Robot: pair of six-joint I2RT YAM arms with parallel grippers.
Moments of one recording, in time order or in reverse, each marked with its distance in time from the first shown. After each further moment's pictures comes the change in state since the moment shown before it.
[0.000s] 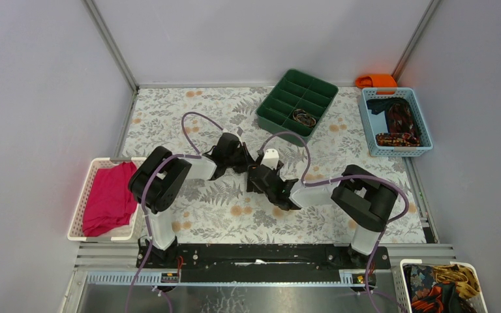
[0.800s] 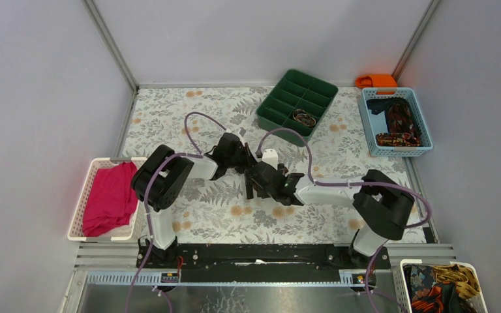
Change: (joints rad) left arm 0.001 0.029 0.007 0.039 0.060 0.008; right arm 0.010 -0.105 0.108 -0.422 -0.151 0.018
